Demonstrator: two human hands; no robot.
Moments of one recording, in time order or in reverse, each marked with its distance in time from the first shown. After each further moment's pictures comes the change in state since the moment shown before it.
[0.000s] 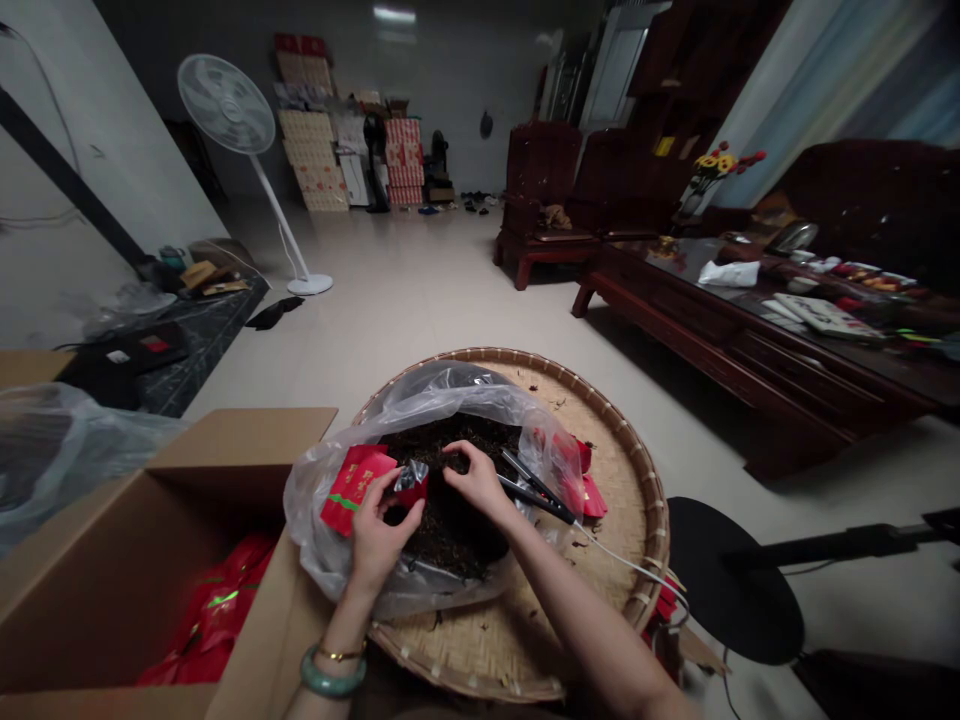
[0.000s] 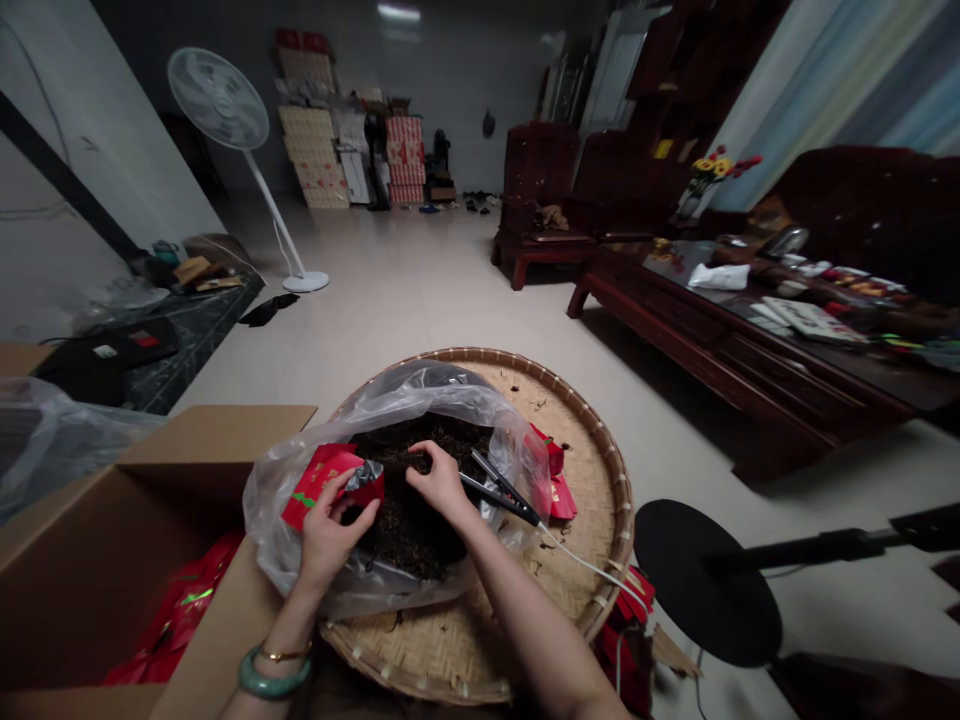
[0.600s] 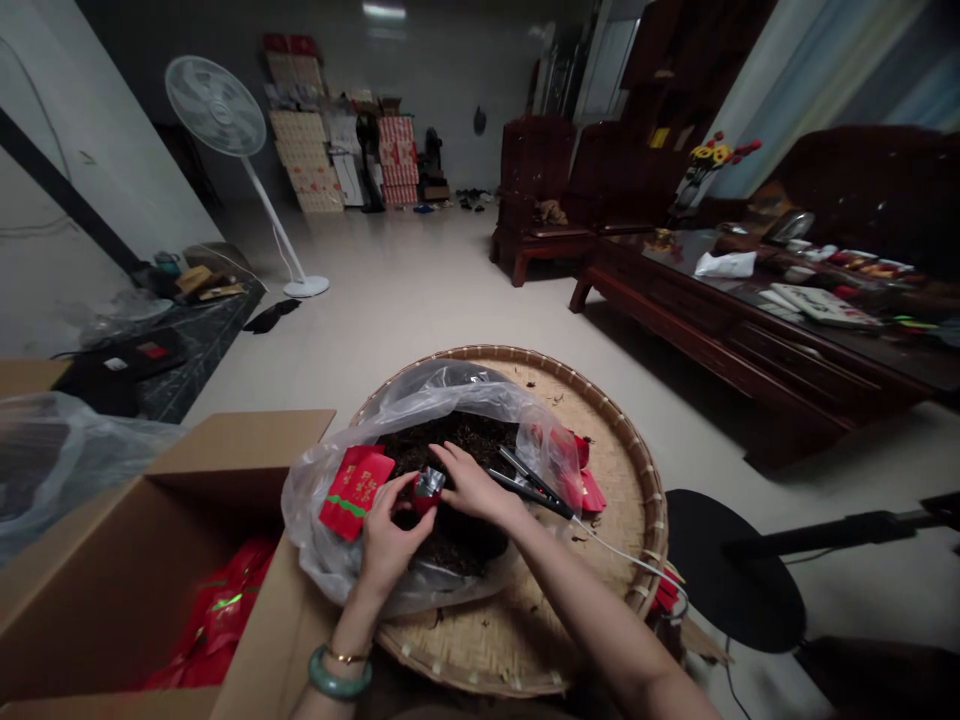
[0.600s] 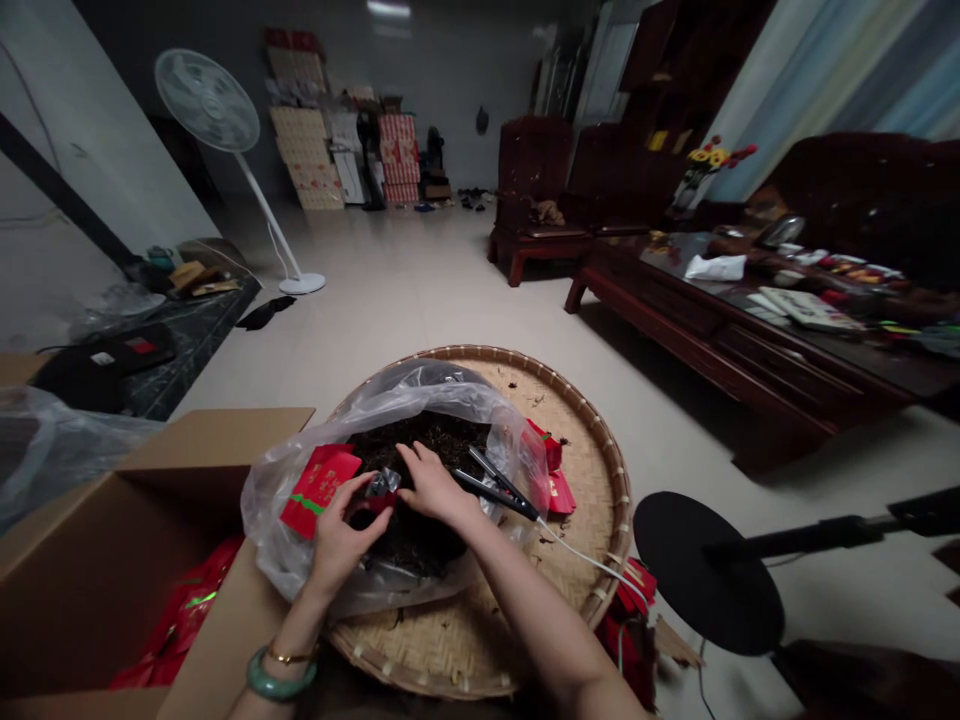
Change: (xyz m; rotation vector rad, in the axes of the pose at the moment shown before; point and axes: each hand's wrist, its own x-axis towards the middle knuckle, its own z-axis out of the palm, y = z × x) left_hand -0.007 0.000 0.005 0.183 -0.129 0.143; right_hand -0.006 -0.011 -0.008 -0.518 -0.279 -0.168
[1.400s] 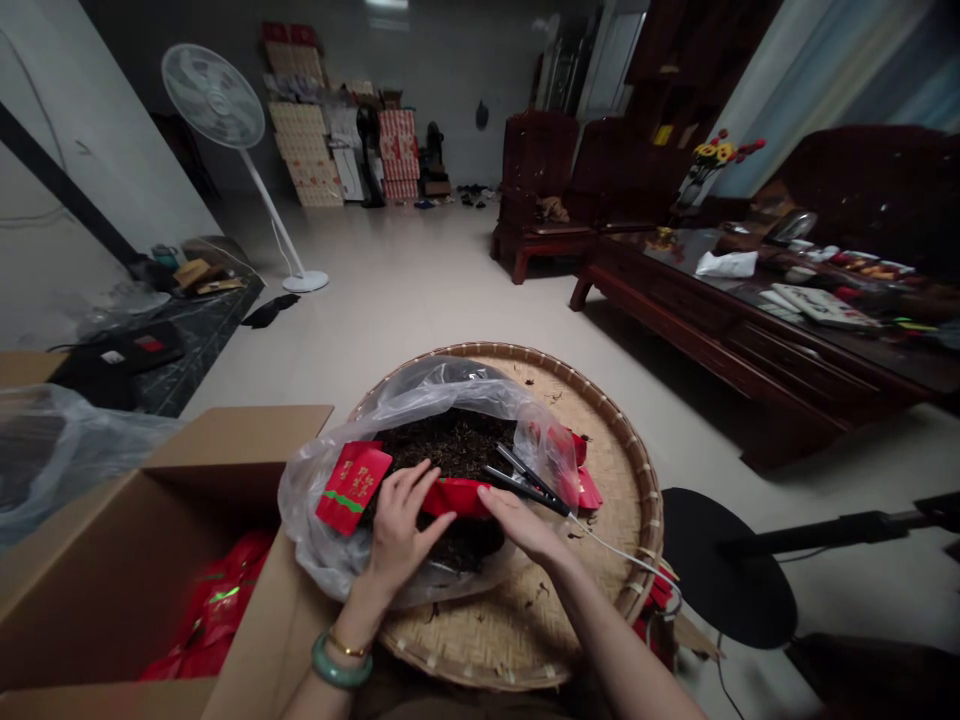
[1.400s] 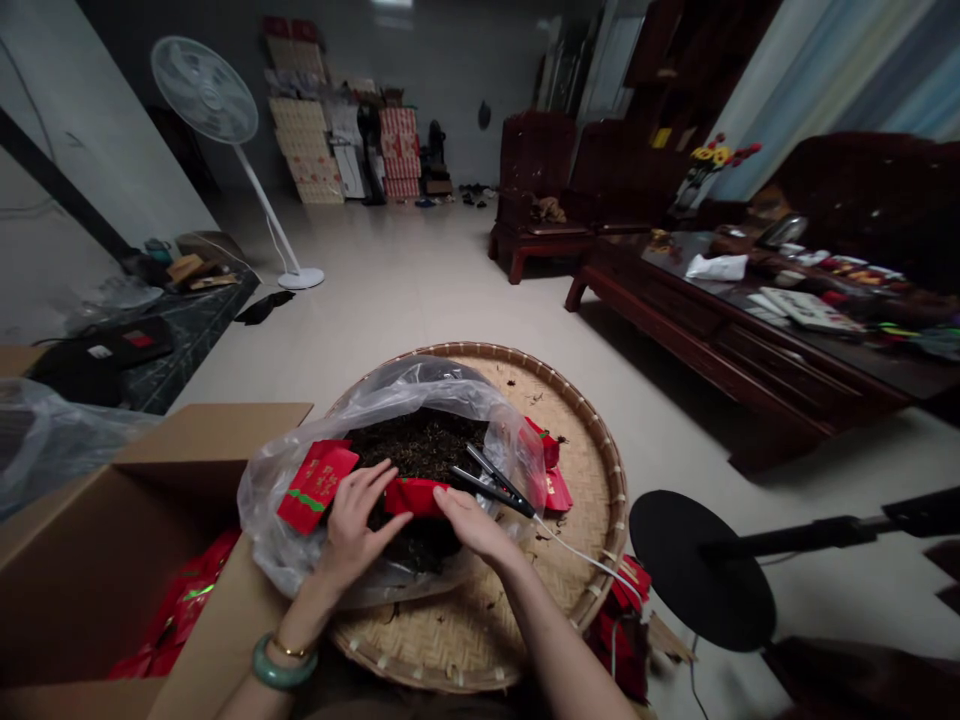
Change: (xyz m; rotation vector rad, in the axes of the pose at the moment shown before) left_hand 0.001 0.012 0.006 0.227 -0.126 0.246; right_hand -0.072 -0.004 -0.021 0.763 -0.062 0.164
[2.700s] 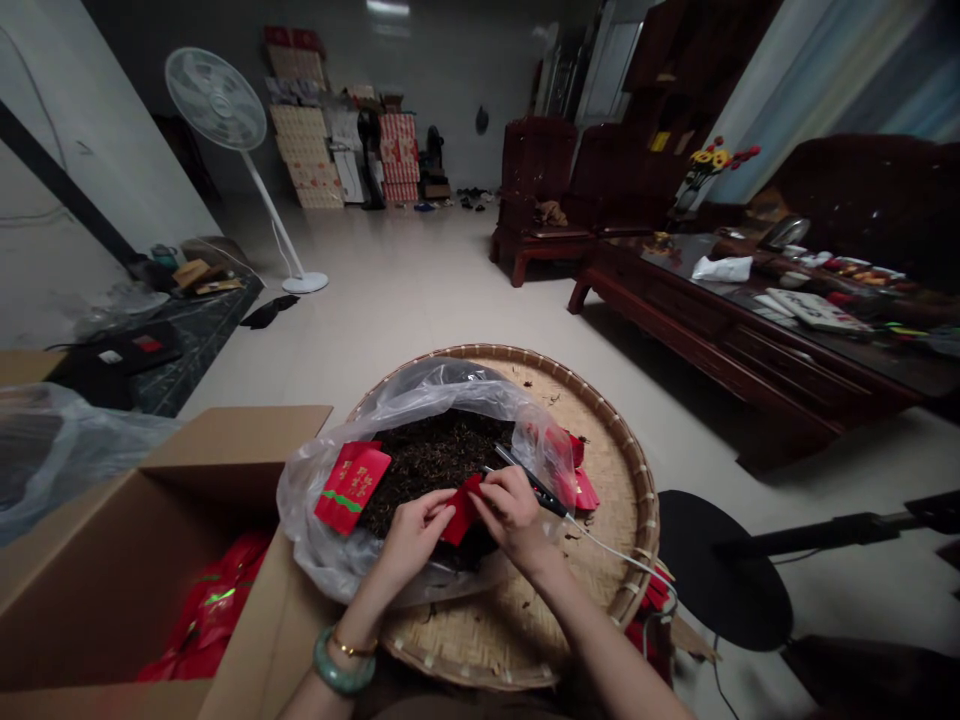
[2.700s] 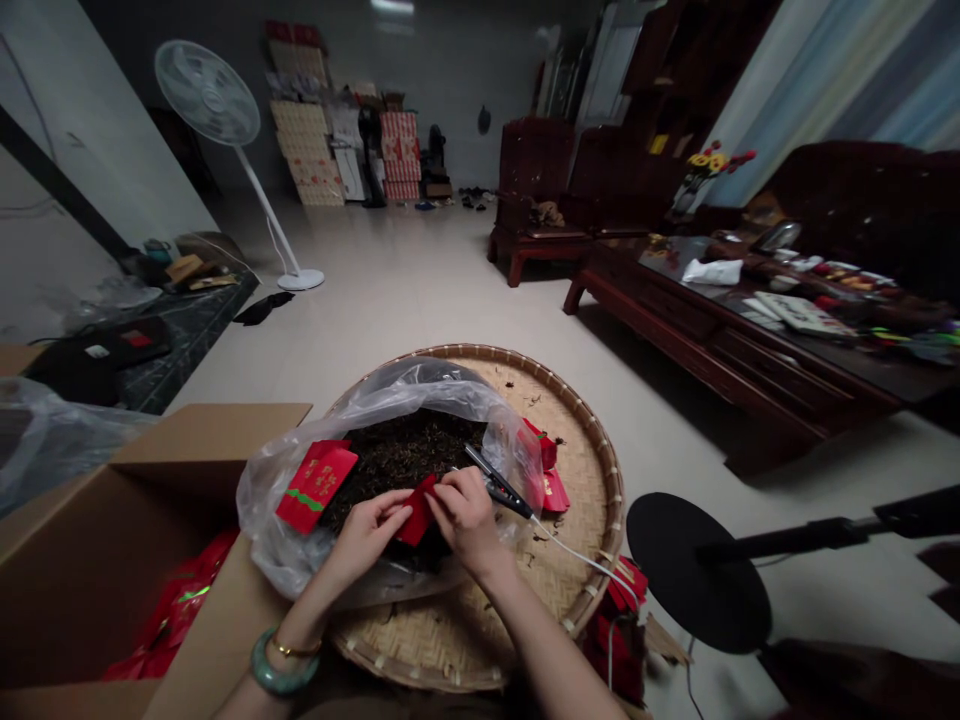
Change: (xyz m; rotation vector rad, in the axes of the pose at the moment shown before) left_hand 0.008 0.019 0.002 -0.512 -0.361 -0.449; right_hand -0.005 0.004 0.005 -0.933 0.572 -0.759
